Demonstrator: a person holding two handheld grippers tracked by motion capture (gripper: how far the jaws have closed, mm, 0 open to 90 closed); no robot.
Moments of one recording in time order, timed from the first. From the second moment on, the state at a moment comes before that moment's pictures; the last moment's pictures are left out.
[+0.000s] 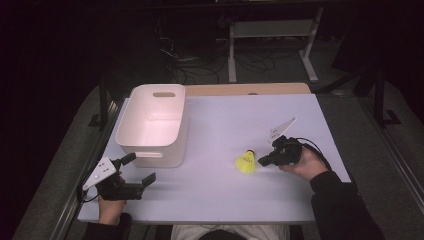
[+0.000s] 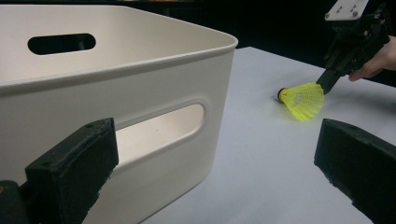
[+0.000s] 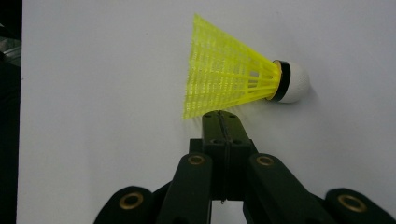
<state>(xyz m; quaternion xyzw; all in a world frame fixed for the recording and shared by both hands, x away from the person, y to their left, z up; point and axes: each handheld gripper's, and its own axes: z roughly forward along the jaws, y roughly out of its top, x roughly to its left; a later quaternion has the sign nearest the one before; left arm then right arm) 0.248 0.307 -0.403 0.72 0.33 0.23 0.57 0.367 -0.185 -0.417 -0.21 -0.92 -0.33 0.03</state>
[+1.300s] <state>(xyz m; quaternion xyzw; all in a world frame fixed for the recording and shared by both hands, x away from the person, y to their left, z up) 0.250 0.307 -0.404 0.72 0.34 0.23 0.57 0.371 -0.159 -0.432 -0.19 -0.93 -0.31 0.05</state>
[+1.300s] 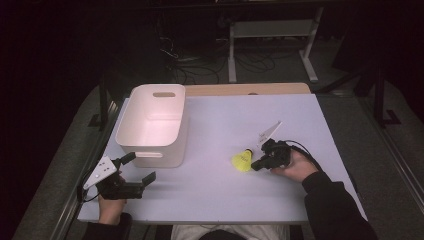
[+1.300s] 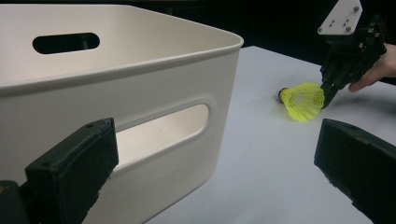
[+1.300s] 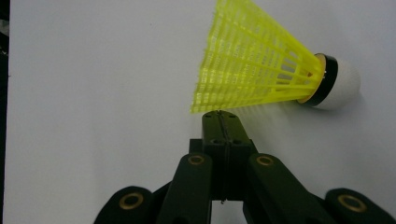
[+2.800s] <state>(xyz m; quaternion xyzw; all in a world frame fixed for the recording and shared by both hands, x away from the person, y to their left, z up) 0.251 0.306 -0.404 0.72 0.34 0.23 0.56 0.390 -0.122 -0.427 -0.17 -0.93 -0.31 0.02</state>
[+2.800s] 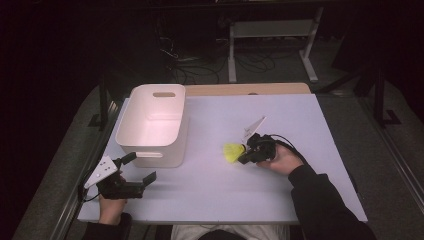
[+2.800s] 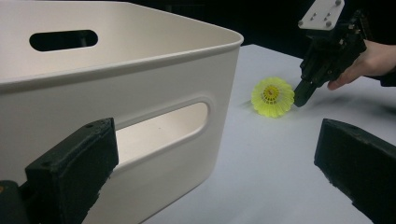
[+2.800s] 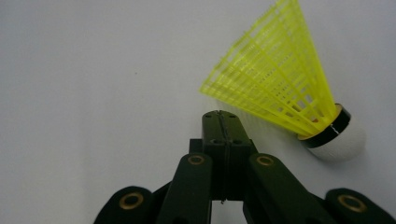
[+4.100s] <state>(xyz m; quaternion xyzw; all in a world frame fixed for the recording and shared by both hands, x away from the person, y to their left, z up) 0.251 0.306 -0.404 0.72 0.33 0.22 0.57 0.425 -0.109 -0.434 -0.19 -0.93 -0.32 0.01</state>
